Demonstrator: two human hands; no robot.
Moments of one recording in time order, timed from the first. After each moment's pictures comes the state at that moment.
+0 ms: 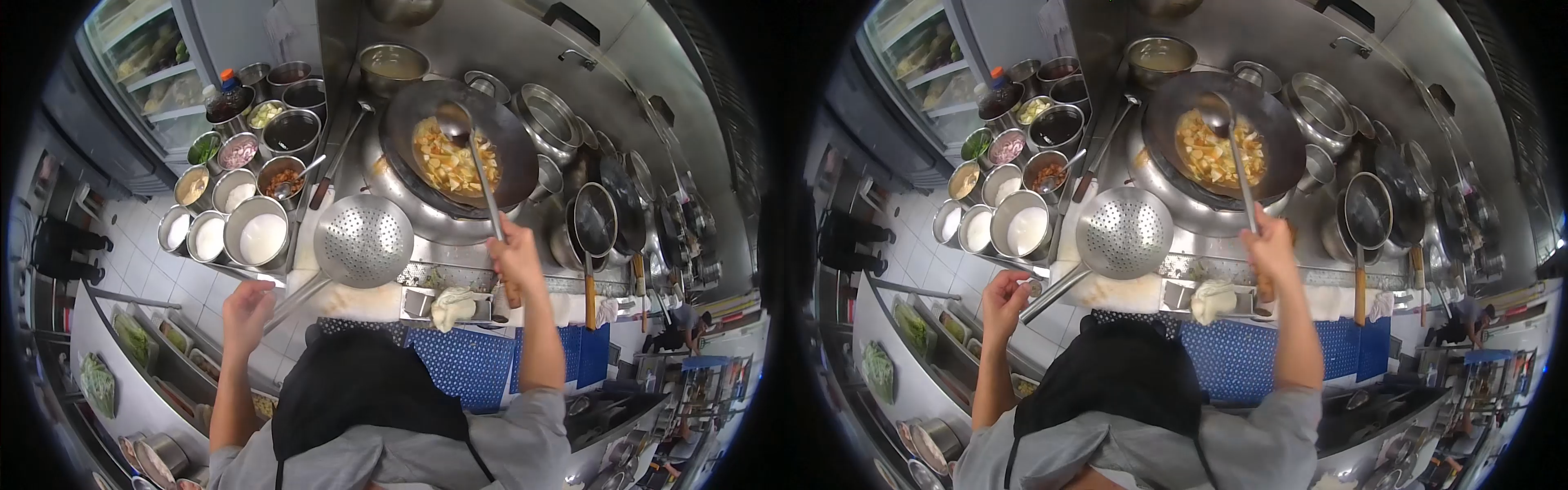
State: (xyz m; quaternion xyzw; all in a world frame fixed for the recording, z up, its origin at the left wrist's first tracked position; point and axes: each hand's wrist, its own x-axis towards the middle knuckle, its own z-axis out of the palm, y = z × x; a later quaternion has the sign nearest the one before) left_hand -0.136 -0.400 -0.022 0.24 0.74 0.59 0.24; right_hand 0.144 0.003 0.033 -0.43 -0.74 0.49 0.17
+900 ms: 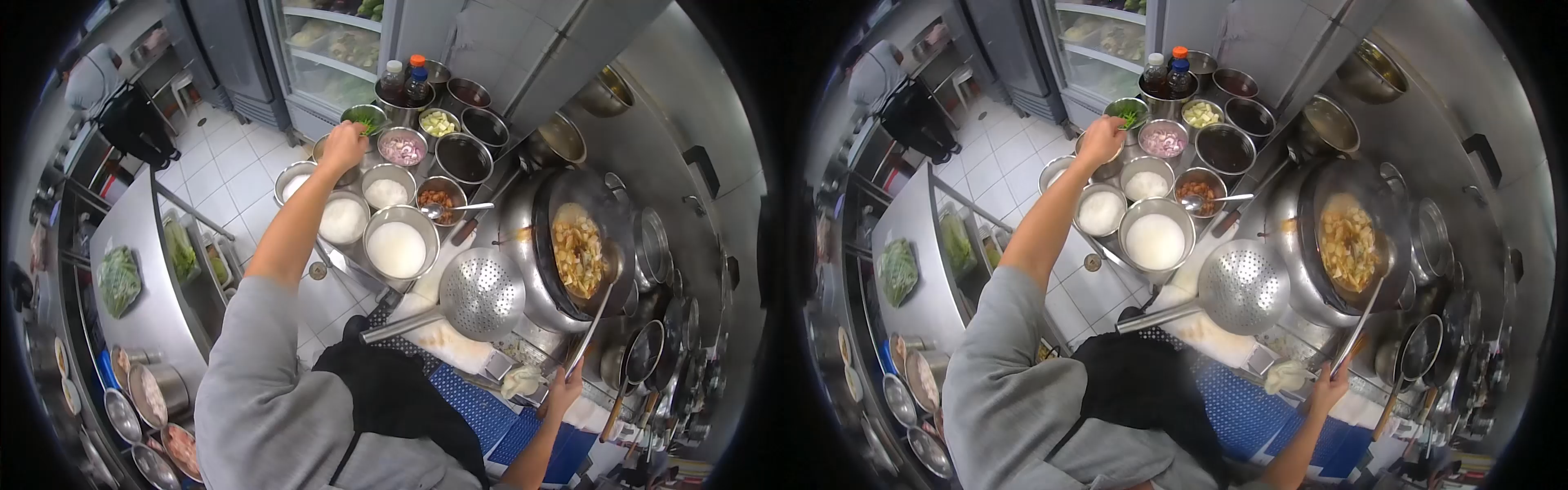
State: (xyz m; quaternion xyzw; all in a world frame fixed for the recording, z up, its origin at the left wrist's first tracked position) left_hand -0.506 -0.335 -0.077 0.29 0.89 0.33 -0.12; right_hand 0.196 -0.038 -0.087 -0.45 -0.79 0.27 0.32
